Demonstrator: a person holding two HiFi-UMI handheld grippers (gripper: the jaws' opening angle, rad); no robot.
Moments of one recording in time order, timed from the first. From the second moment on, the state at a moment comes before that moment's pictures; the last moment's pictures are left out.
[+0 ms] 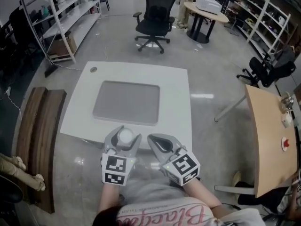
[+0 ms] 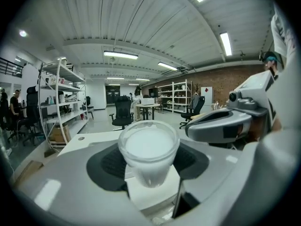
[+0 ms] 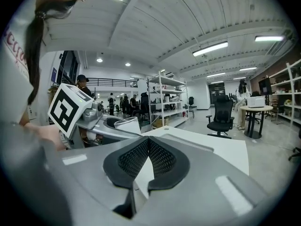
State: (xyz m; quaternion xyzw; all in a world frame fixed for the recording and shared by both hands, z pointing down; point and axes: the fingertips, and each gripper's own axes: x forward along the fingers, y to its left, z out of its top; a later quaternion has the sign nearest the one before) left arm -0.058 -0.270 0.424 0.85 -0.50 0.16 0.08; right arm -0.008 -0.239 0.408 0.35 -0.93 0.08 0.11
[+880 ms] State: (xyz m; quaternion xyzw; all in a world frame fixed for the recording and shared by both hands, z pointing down) left arm -0.082 -0.448 0.537 0.83 -0.50 0.21 0.10; right arm -0.031 -0.348 0.448 0.35 -0.91 0.12 0.17
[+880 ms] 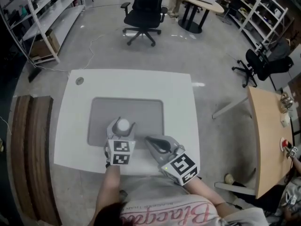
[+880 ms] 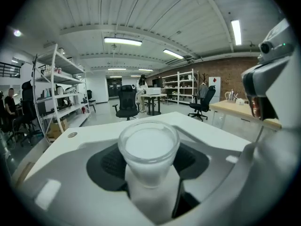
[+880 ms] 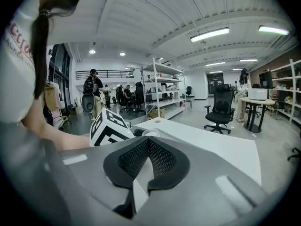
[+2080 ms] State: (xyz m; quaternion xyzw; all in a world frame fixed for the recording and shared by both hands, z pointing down) left arm -0.083 -0.457 0.585 0.82 -0.48 0.26 0.17; right arm -0.016 -0.365 0.463 0.38 -0.89 0.14 0.19
